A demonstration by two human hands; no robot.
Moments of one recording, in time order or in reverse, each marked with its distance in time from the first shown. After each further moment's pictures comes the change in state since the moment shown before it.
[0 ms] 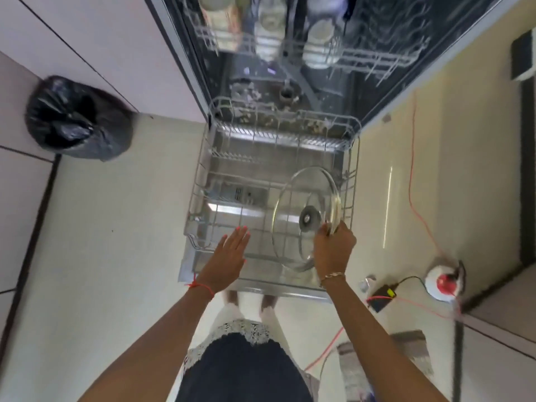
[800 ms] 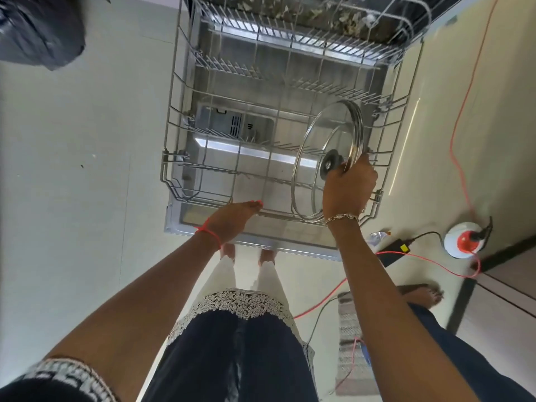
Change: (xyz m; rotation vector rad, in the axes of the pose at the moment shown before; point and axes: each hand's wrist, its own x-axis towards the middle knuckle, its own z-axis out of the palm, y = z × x) left_hand 0.065 -0.025 0.091 -0.279 -0.282 -0.022; right_hand 0.059 0.034 0.083 -0.414 -0.047 -0.016
